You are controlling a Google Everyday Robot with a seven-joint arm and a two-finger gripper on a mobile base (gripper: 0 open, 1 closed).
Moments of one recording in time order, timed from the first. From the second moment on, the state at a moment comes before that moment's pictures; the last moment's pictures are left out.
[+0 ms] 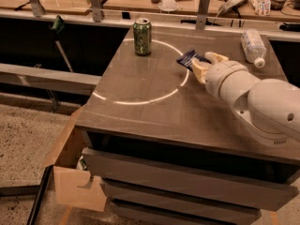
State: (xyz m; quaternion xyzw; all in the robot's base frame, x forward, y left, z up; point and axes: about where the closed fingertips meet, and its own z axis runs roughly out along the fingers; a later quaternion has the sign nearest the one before) arm 0.627 -0.146 0.908 -0.20 0.74 0.04 0.64
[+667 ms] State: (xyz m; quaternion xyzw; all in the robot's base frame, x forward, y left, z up) arm 0.611 -0.217 0.920 -0.10 0.74 -0.08 0.66
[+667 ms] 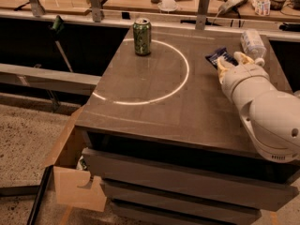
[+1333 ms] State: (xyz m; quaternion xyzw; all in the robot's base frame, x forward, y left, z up) arm 0.610 -0.280 0.915 -0.03 0.74 -0.17 0.65
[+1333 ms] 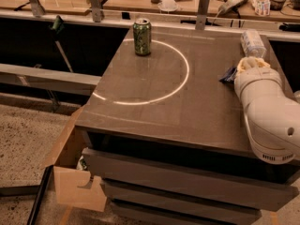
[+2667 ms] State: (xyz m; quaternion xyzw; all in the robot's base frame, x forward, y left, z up) arm 0.613 -0.303 0.896 0.02 0.72 -0.25 0.64
